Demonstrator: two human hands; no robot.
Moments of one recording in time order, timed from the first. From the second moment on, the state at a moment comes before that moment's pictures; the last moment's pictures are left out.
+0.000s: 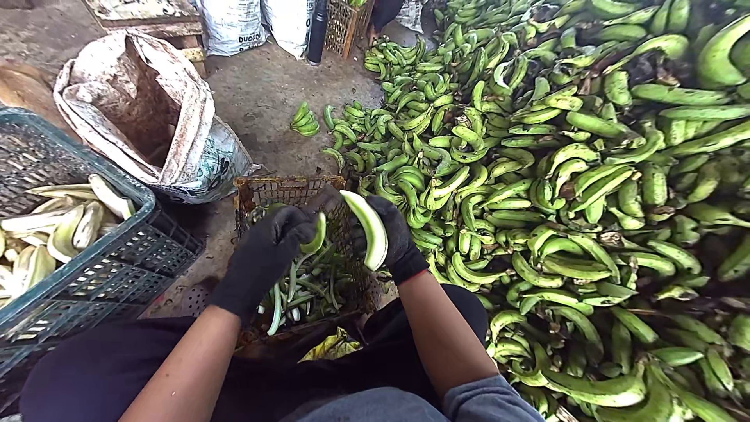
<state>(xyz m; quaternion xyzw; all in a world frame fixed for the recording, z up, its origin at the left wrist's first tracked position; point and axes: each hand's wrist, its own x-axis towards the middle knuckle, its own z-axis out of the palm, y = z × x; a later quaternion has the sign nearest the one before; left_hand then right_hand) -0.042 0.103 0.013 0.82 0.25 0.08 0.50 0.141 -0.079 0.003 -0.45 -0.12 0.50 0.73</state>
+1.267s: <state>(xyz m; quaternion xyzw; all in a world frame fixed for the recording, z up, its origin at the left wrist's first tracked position) -0.084 0.087 -0.027 0.88 0.16 -0.26 0.35 0.077 0.175 -0.003 -0.76 -0.54 0.27 0.25</state>
